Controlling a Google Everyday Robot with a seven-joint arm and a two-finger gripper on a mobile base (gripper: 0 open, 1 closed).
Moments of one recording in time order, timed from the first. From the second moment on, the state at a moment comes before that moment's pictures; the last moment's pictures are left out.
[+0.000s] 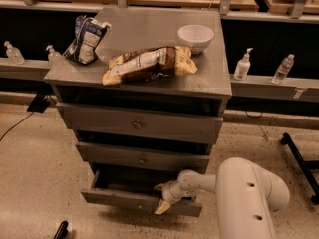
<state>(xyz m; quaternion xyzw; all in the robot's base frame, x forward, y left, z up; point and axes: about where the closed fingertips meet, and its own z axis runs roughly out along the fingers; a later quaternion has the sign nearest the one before) 0.576 -0.007 0.163 -0.70 0.64 0.17 0.26</state>
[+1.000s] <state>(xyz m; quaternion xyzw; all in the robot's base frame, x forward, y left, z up) 0.505 -0.018 0.163 -0.67 0.67 0.25 0.22</state>
